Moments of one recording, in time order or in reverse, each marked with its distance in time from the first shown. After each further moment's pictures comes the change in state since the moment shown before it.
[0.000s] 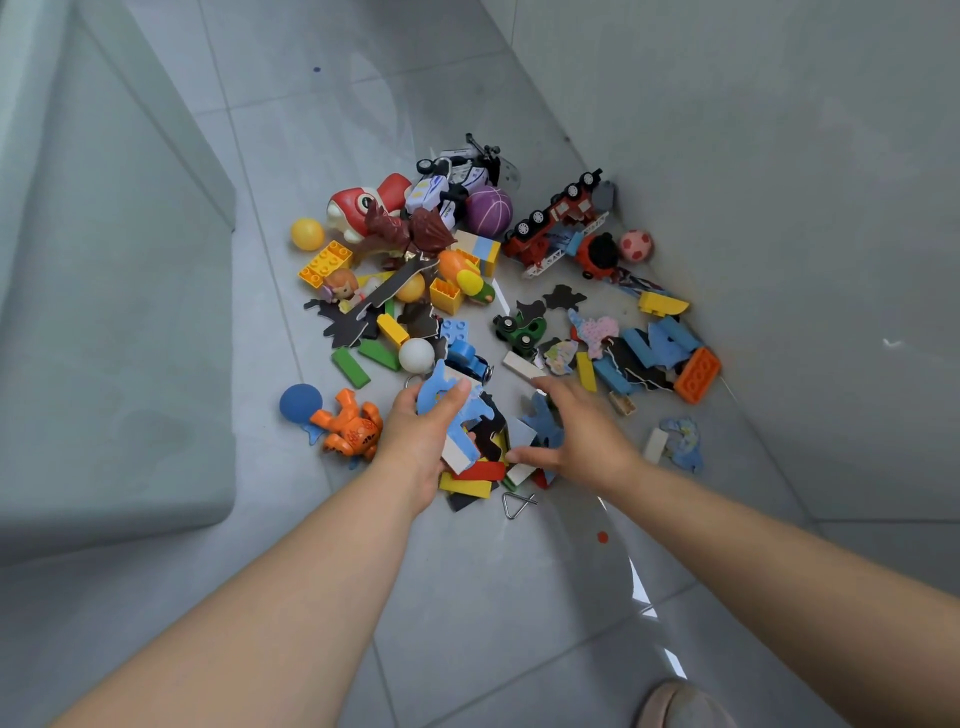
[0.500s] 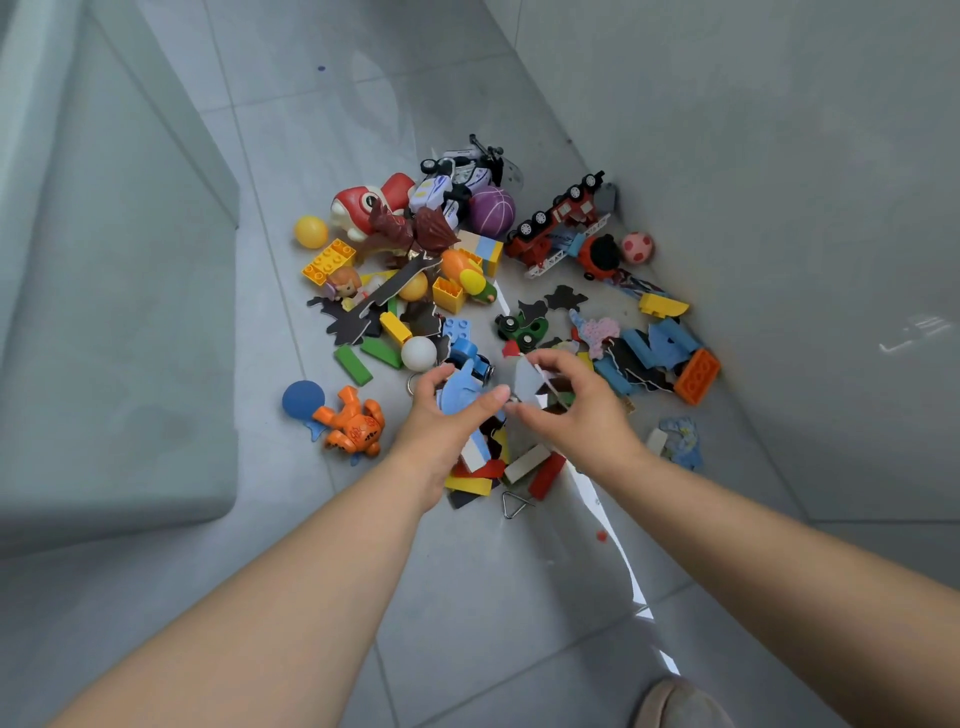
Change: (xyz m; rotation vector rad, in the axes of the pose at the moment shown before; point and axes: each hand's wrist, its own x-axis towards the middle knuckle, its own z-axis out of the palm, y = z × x) left_hand -0.005 -0.002 0.006 0.137 -0.132 0.062; right_hand -0.014 -0.036 -0.015 0.524 0.242 -0.116
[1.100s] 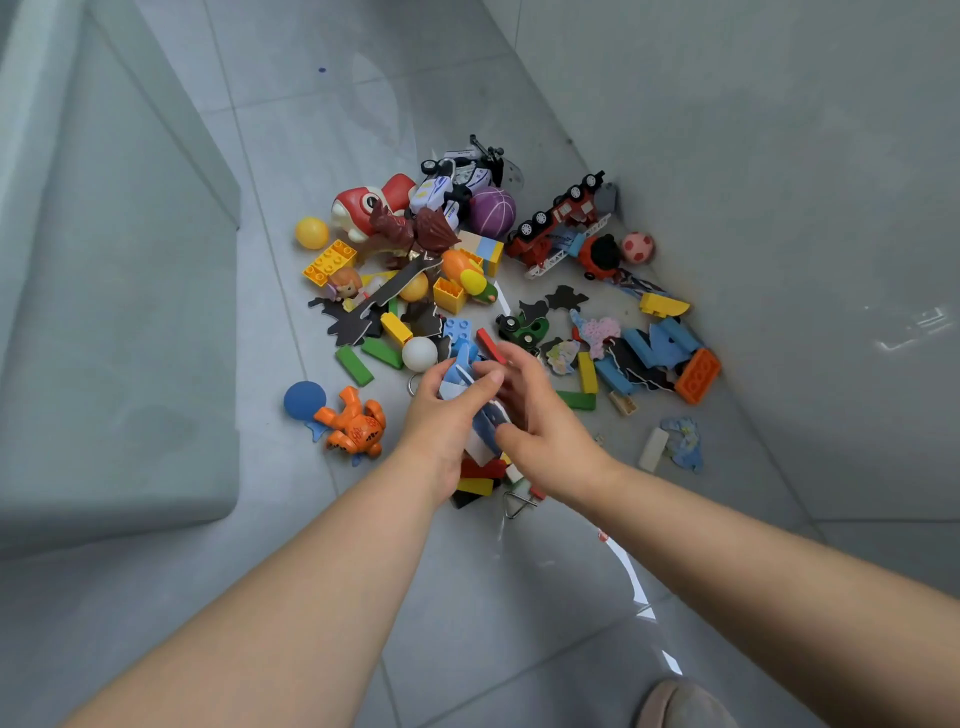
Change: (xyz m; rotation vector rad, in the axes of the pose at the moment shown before) left_hand 0.002 0.004 0.009 -0.168 0.066 0.020; right_hand -0.013 -0.024 0.022 0.220 -0.313 0.034
